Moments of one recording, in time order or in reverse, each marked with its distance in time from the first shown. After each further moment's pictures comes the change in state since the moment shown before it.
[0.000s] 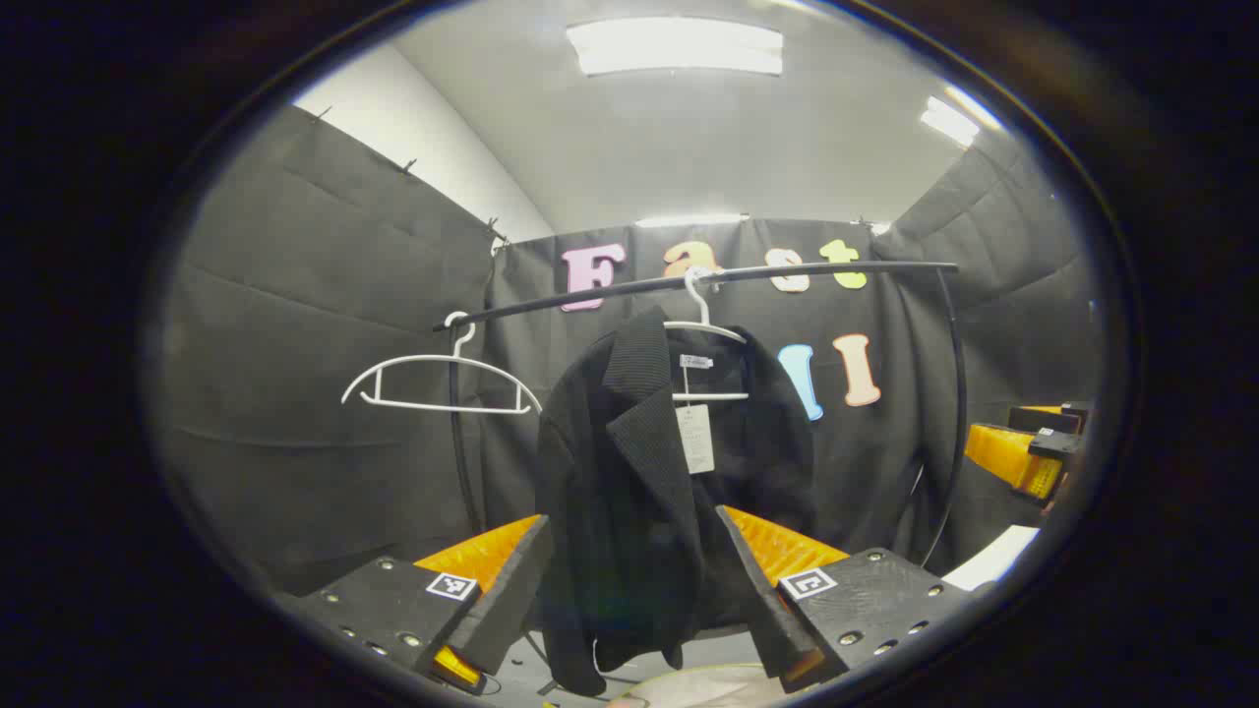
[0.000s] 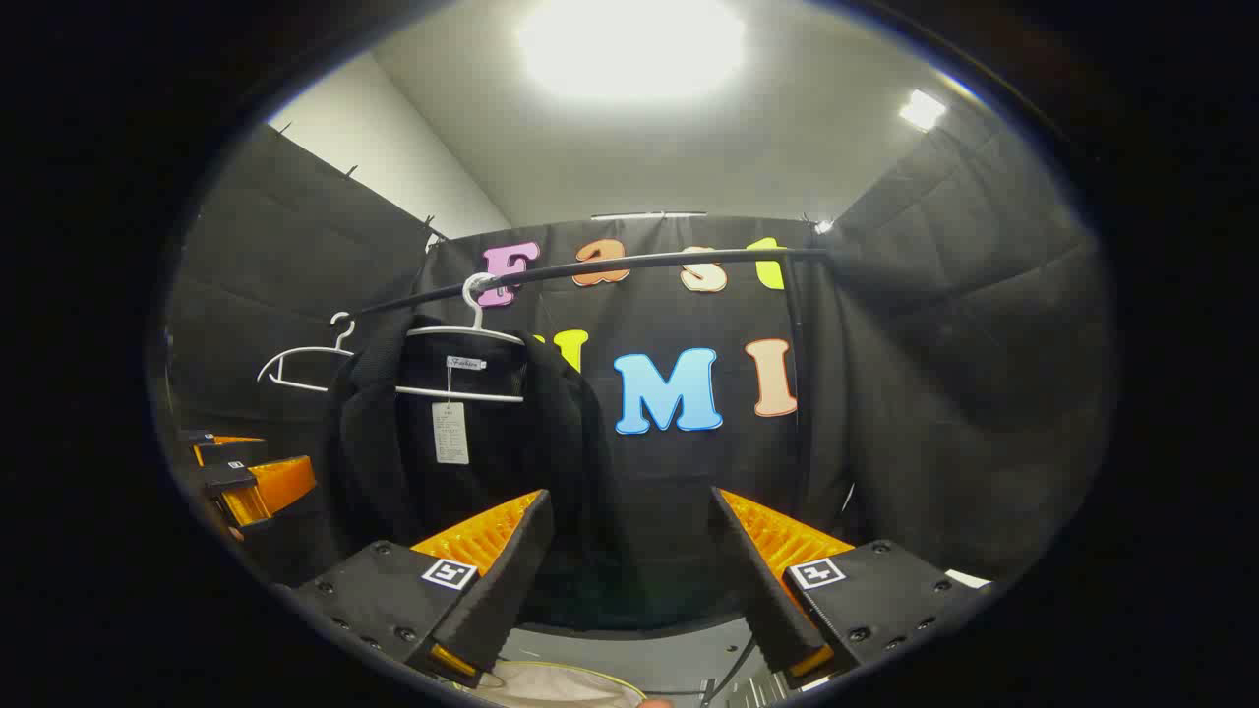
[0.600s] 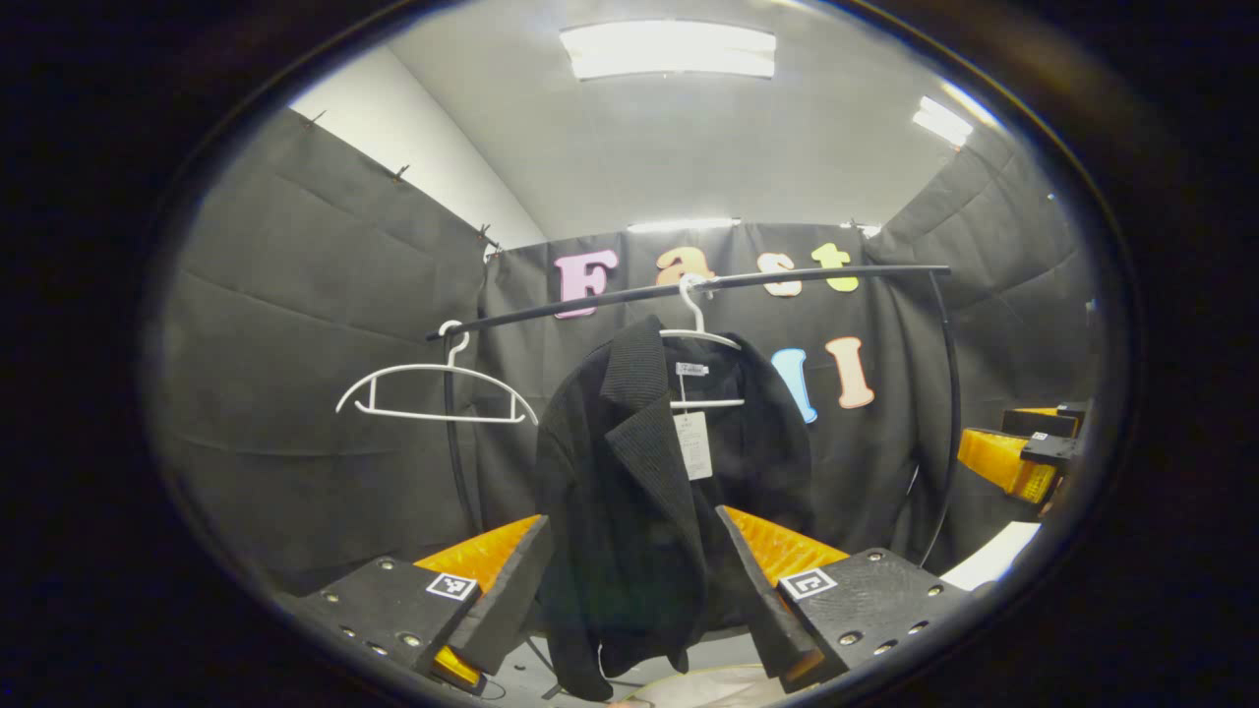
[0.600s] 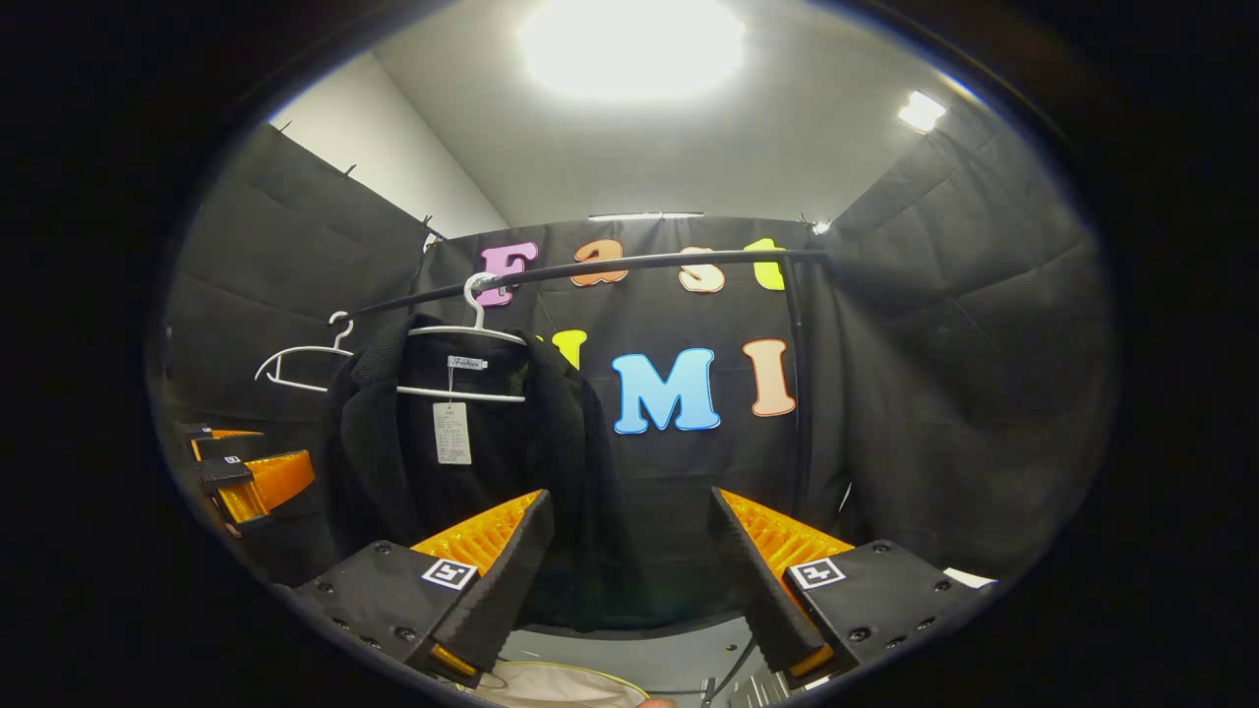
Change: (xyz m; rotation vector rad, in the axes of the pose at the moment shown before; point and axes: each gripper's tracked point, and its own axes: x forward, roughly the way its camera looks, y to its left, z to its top) left arm 0.001 0.003 0.005 0.010 -0.020 -0.022; right arm -0.004 0.004 0.001 -0.001 -0.005 -0.009
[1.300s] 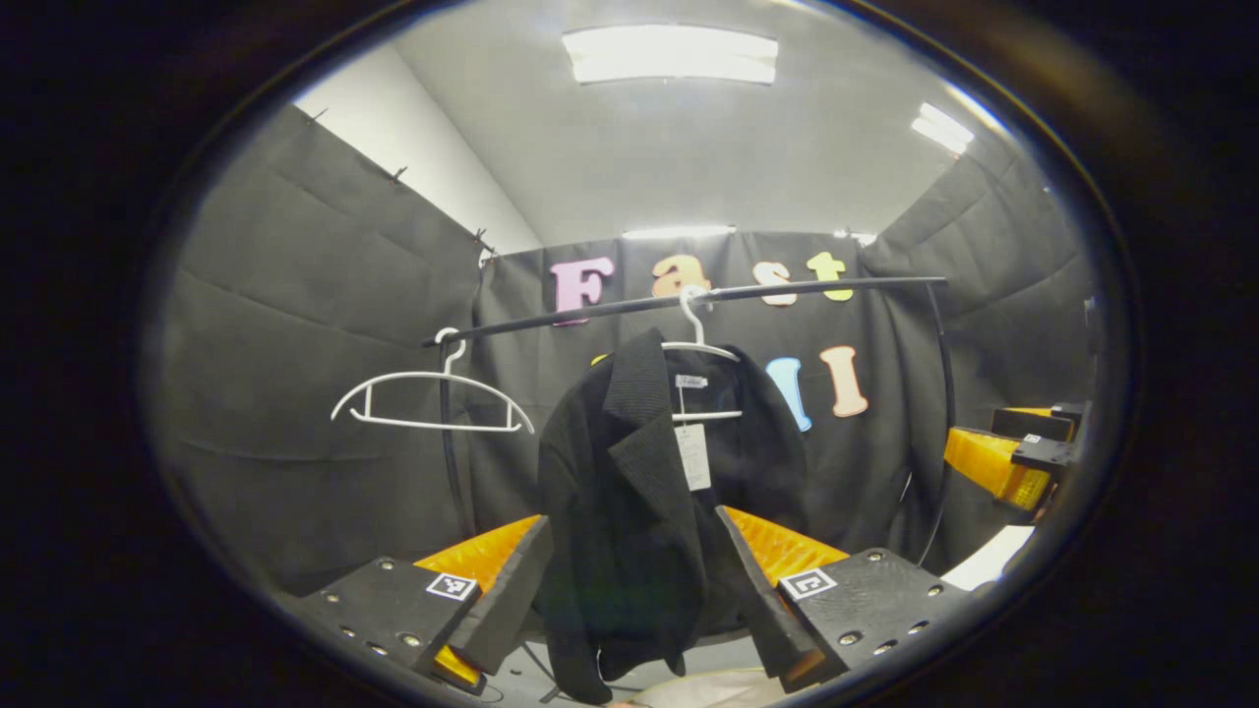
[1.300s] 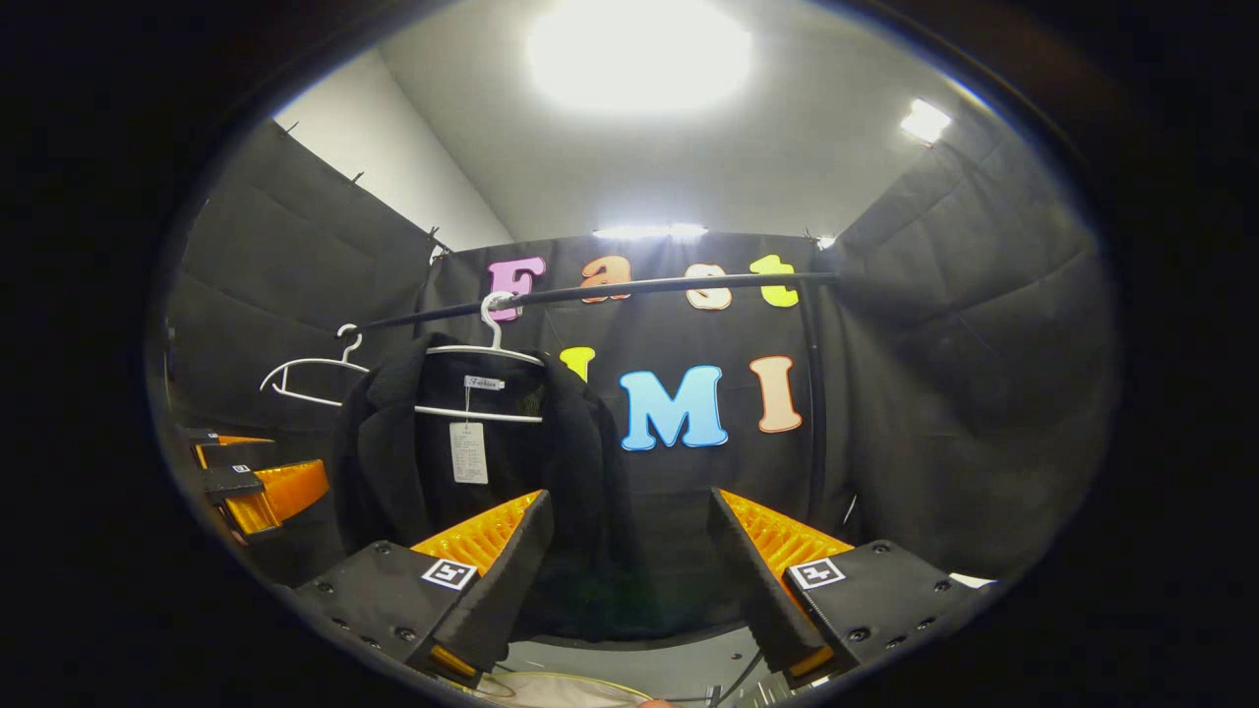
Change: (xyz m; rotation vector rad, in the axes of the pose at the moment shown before) left arm 0.006 0.001 0.015 -0.021 -0.030 -0.026; right arm 0.005 0.022 0.019 -0.004 -0.050 0.015
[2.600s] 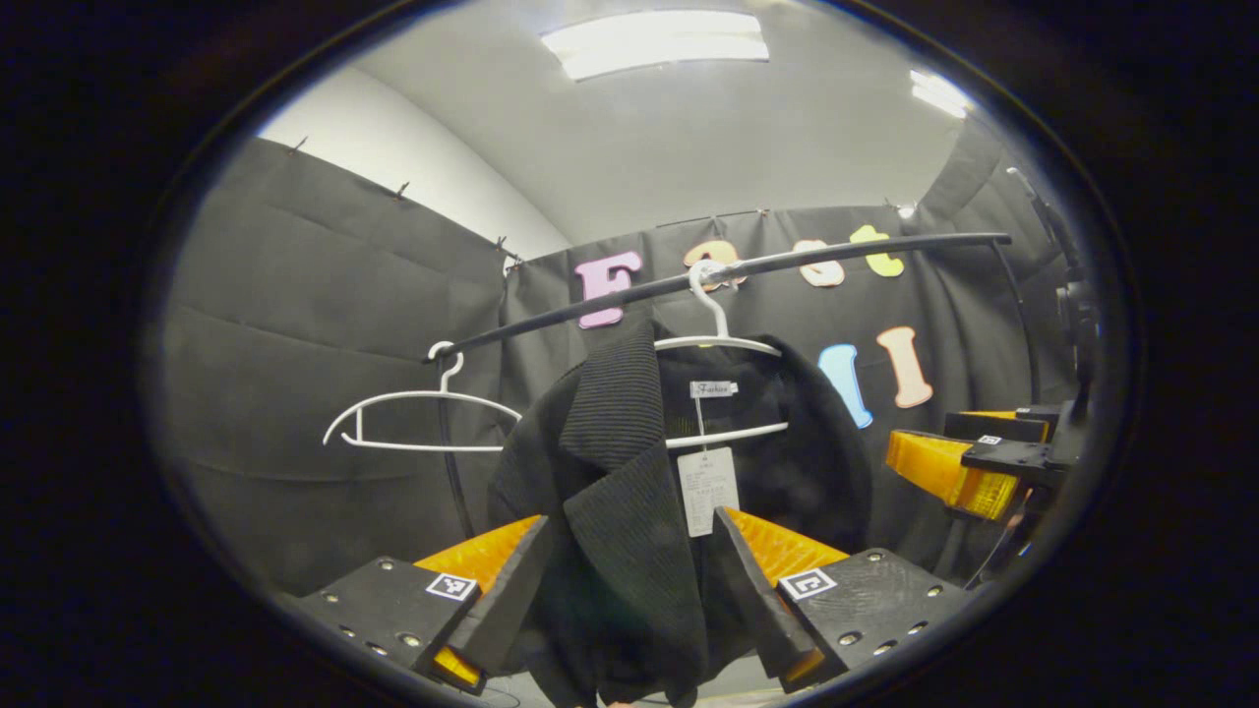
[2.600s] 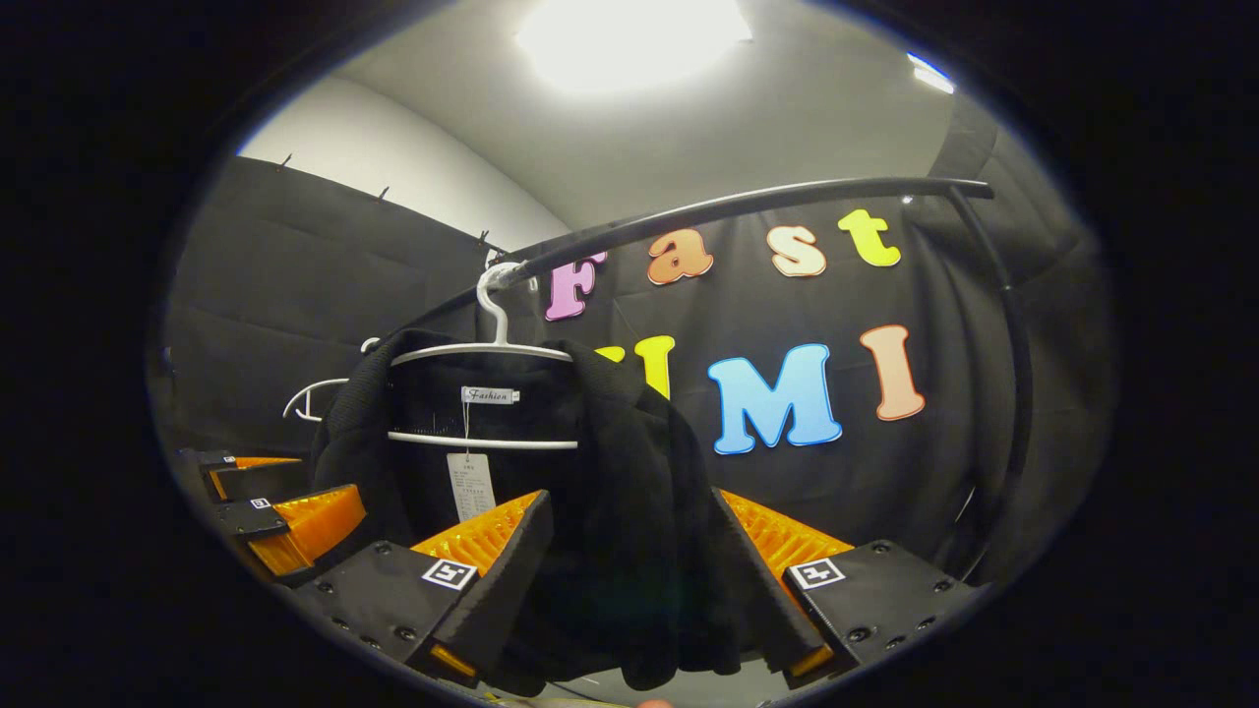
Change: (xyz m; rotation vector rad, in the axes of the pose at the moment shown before) left arm 0.117 -0.018 -0.006 0.099 0.018 0.182; right arm 0.170 0.038 -0.013 0.103 0.027 0.307
